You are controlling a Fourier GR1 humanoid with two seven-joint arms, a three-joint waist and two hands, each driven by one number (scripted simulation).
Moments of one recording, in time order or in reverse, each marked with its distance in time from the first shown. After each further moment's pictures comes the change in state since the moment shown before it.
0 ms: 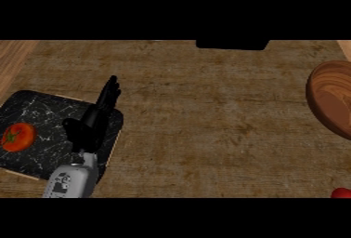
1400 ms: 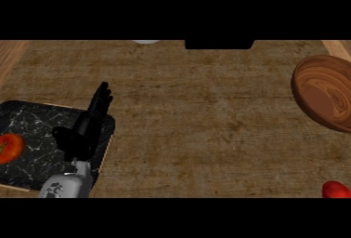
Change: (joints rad) left arm 0.070 0.012 0.006 -0.049 0.007 0.025 0.006; right arm 0.829 -0.262 -0.584 -1.076 -0.855 0.240 0.274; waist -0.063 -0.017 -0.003
